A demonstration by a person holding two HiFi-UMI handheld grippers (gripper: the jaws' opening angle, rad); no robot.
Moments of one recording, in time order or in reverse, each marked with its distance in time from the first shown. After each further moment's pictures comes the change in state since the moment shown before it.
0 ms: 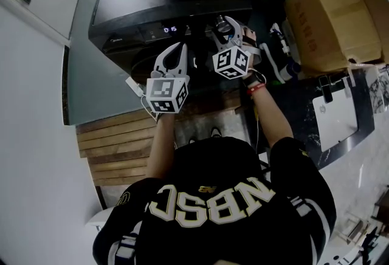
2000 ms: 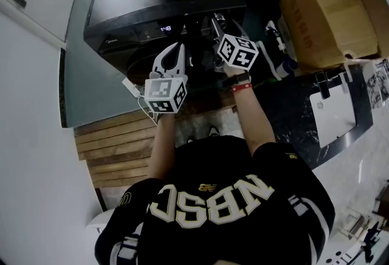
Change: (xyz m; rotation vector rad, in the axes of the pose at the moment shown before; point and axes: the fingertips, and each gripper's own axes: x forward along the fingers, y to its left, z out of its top) left arm 0.001 -0.008 -0.005 -0.047 -0.009 -0.007; right arm 0.000 -0.027 -0.029 1.247 -0.109 -0.032
